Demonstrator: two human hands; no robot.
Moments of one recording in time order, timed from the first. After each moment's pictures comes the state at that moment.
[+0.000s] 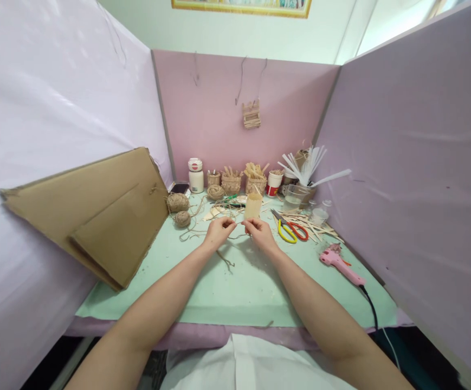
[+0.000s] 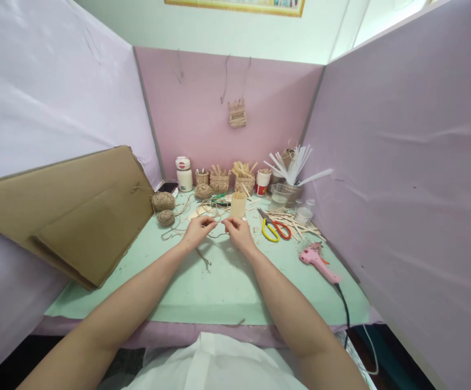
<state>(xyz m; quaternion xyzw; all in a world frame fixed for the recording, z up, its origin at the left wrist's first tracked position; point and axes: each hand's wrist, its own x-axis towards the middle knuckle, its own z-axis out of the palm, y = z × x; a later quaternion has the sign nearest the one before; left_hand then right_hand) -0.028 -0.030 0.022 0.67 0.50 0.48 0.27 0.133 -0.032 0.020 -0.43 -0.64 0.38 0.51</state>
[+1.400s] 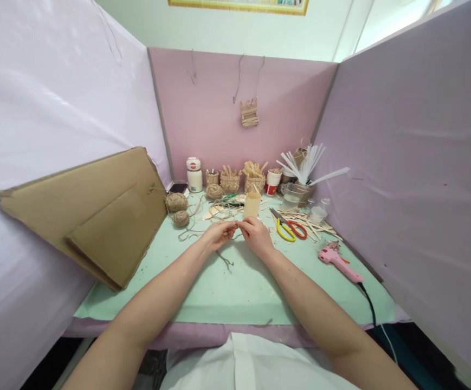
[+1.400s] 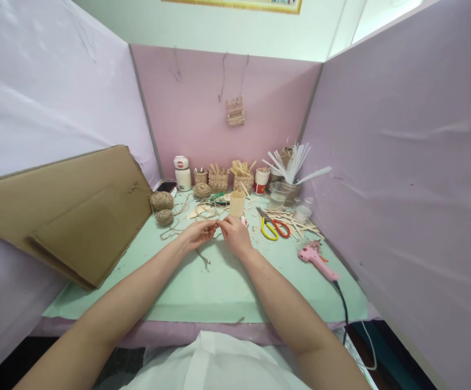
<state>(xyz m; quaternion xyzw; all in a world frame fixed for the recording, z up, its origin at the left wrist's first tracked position) -0.019 -0.036 0.029 0.34 0.38 0.51 0.69 0.134 -0.033 0.008 -0.39 -0.82 -0.04 0.41</state>
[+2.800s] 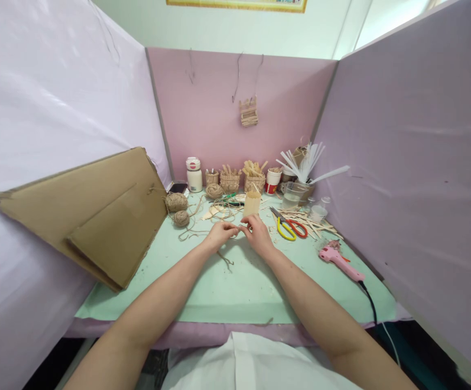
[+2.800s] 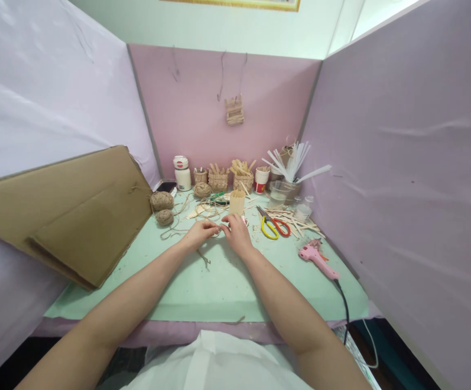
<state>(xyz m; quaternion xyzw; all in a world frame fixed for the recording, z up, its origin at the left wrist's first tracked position) -0.020 -0.035 0.015 0.61 0.49 0.43 0.46 0.134 -0.029 0.004 -0.43 -0.77 0.11 0.46</state>
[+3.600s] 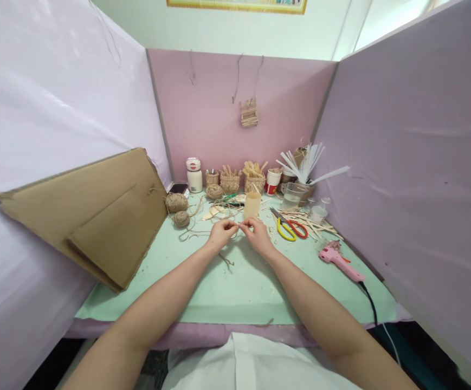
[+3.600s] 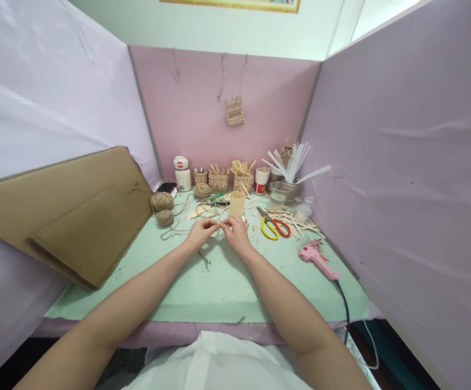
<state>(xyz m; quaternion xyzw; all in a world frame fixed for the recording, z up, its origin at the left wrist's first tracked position) -0.014 -0.033 0.011 0.59 0.48 0.51 0.39 0.130 -0.029 0.006 -0.45 -0.74 0.16 0.48</state>
